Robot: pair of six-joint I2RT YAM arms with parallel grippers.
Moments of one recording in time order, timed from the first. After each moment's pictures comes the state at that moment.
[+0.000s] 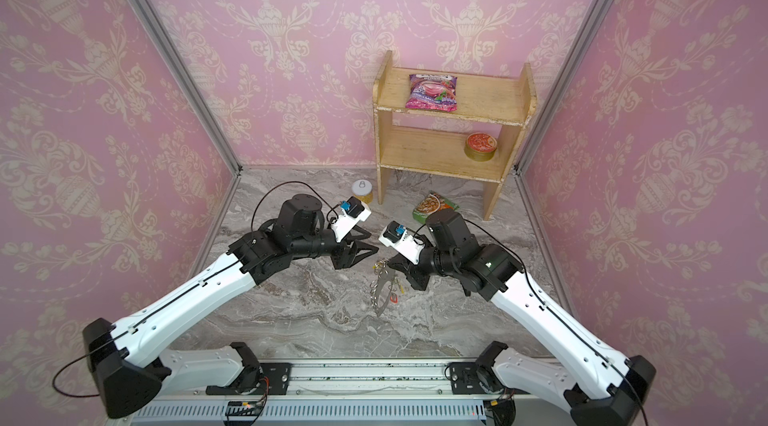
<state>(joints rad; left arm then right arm) -0.73 1.25 1.18 -0.46 0.46 0.06 0.66 1.05 1.11 -0.77 -0.43 -0.29</state>
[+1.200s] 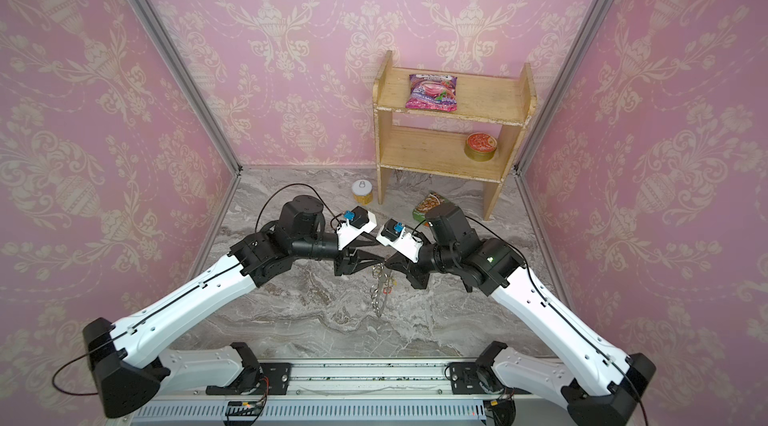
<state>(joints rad) -0.76 1.25 1.18 -0.42 0.59 0.18 0.66 1.08 1.18 -0.82 -0.49 -0.31</state>
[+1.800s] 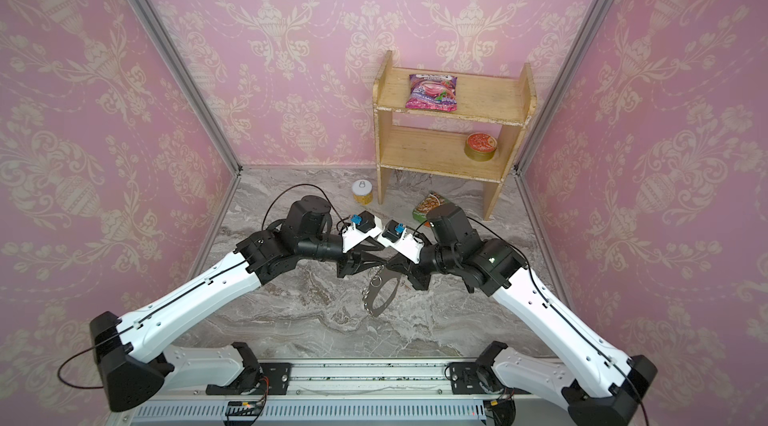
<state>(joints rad) -0.78 1.28 1.22 -0.49 0.58 0.25 0.65 1.06 1.18 -0.84 -0.50 -0.33</state>
